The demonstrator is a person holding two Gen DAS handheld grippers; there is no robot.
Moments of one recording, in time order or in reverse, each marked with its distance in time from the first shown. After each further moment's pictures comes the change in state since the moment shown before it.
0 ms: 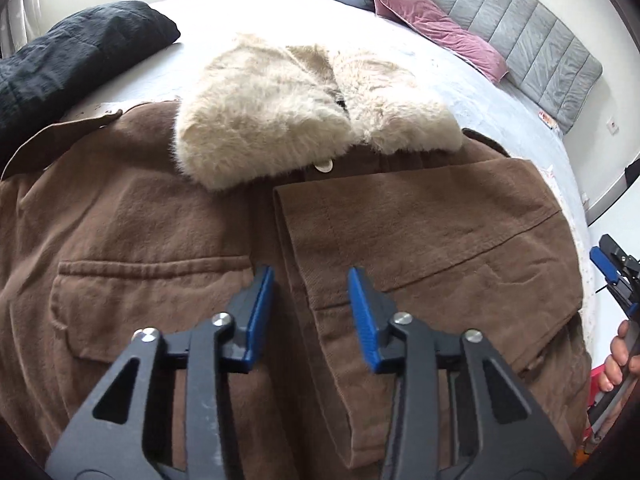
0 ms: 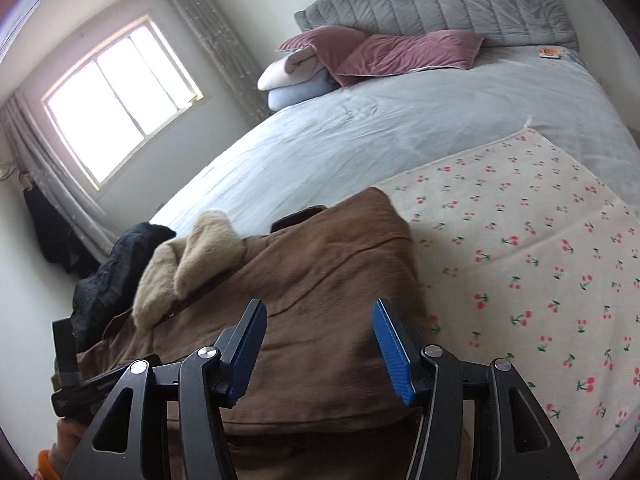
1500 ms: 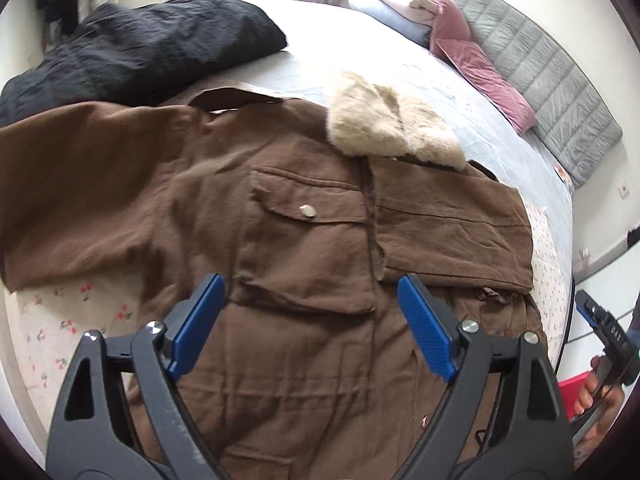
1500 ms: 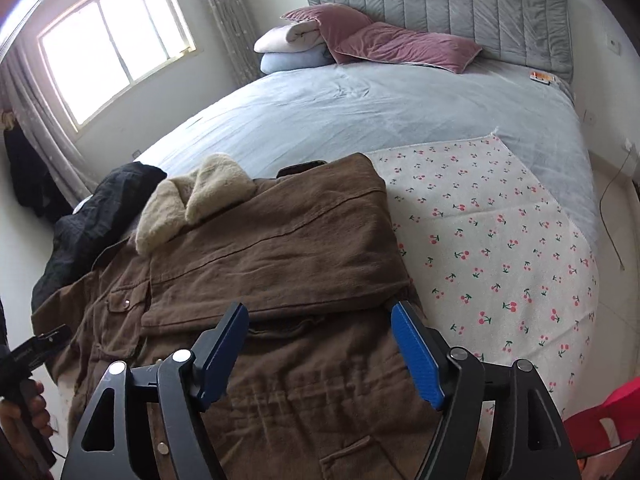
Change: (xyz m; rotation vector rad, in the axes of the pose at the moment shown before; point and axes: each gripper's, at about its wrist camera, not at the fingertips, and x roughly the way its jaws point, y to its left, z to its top) left arm -0.169 0.071 -0.079 -0.269 -0.035 0.079; right arm -0.098 0.079 -0.034 -0.174 0.132 -0.149
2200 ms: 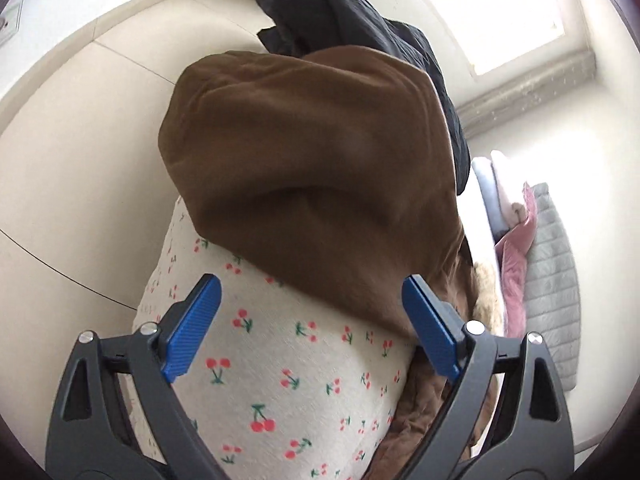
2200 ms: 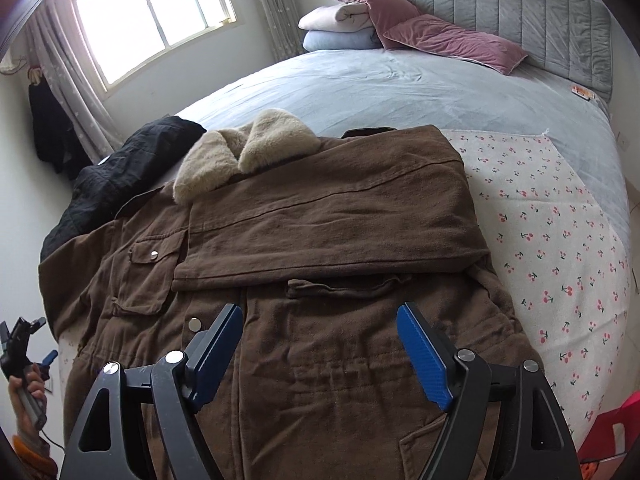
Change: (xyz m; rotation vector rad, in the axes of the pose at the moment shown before) left arm -0.015 0.324 -0.072 -0.768 -0.249 -0.122; right arm 0.031 0.061 -0.035 -0.110 0.060 0.055
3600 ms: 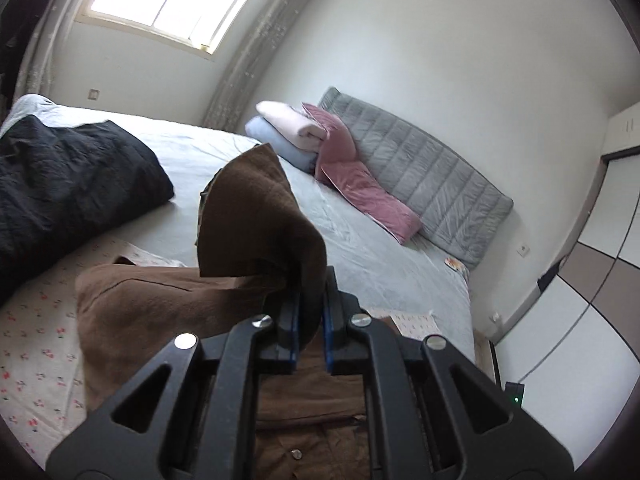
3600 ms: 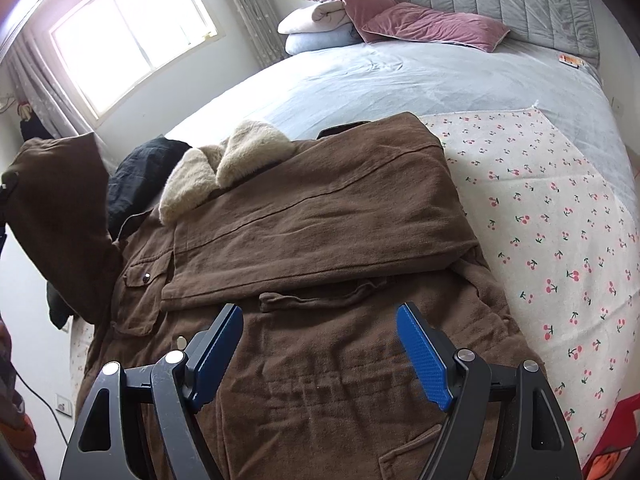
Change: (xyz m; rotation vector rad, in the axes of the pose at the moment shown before) left arm 0.006 -0.352 -0.163 0.829 0.067 -0.506; right arm 0.012 -0.037 0.003 0.115 -0.015 0.052
